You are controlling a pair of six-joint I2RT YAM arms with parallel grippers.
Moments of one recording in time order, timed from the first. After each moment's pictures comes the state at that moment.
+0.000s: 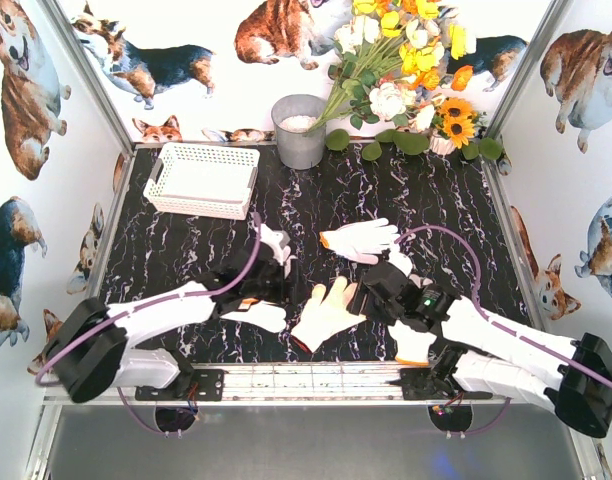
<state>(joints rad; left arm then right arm) -0.78 1.25 0.59 0.00 0.14 -0.66 0.88 0.95 0.57 -0.56 0.20 1.05</state>
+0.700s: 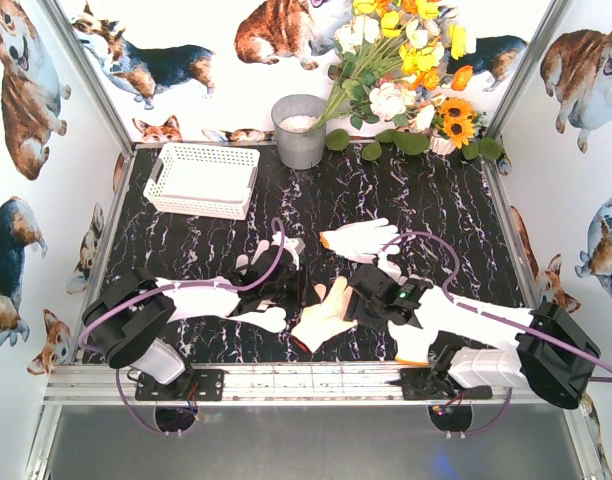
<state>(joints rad) -0.83 1.53 0.61 0.22 0.17 -0.77 0.88 1.18 0.57 -0.51 0.14 1.13</state>
